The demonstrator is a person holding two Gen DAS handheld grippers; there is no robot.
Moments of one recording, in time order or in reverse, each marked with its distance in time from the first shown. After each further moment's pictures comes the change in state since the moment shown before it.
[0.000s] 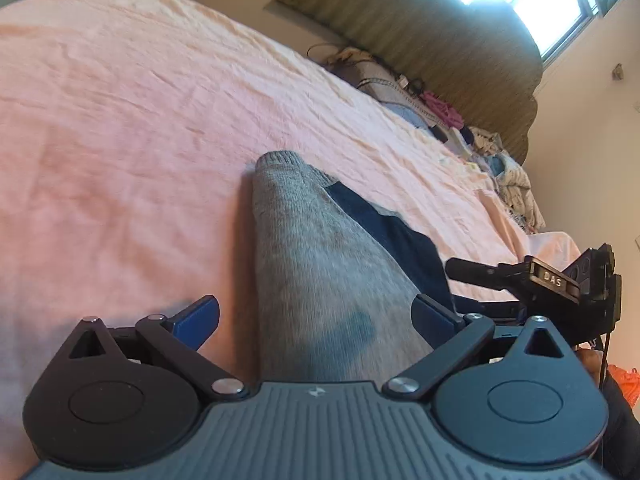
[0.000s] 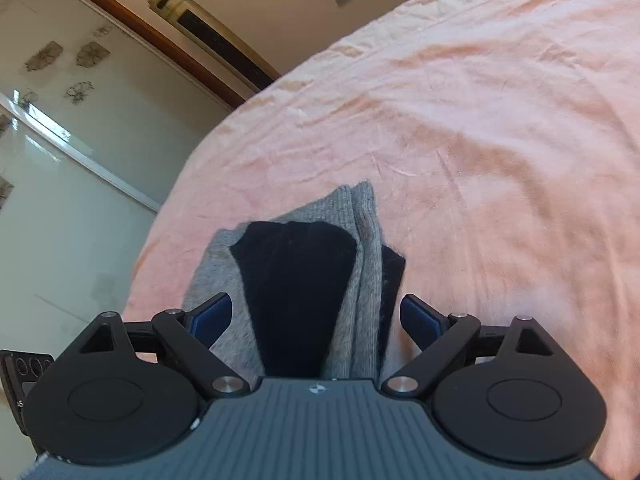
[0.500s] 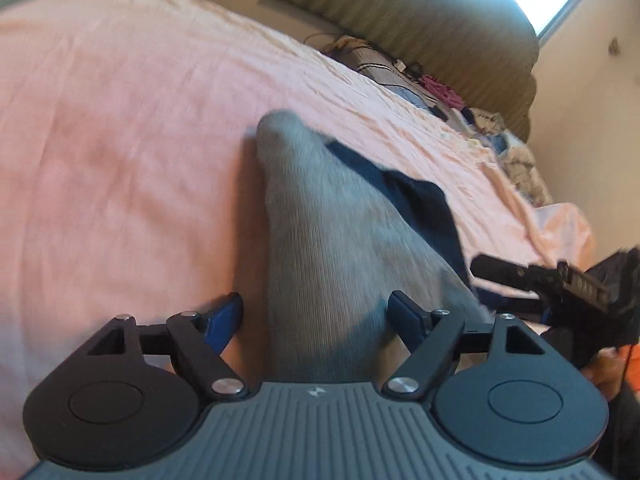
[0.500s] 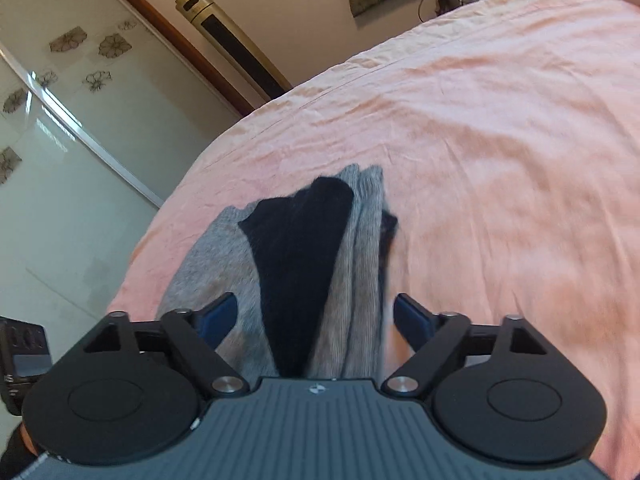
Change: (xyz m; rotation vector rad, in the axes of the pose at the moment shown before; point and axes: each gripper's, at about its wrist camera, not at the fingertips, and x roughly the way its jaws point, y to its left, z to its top) left arm -0.028 -0.001 -0.051 0.036 0.004 -0.005; right arm -0.041 -0.006 -0.062 -0.042 -0.069 0.055
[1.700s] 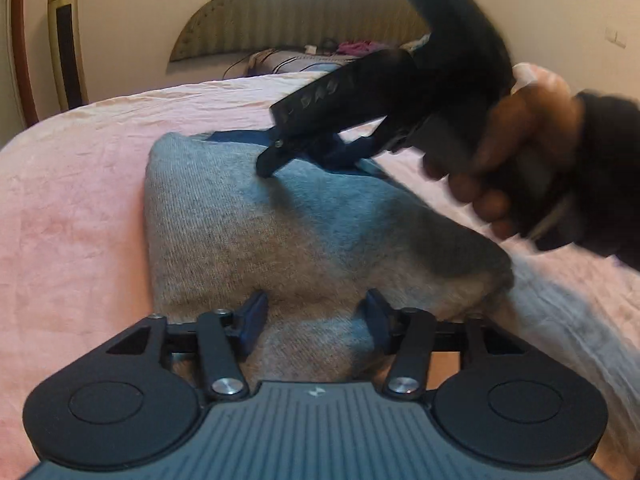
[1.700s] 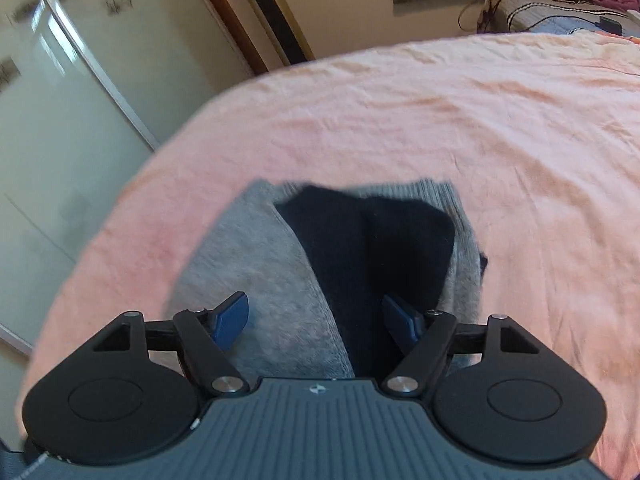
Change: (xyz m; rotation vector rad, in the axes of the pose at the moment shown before) left arm -0.002 -0.092 -0.091 0.545 -0.066 0.146; right arm 0.060 0.067 0.008 -0.367 0.039 -0.192
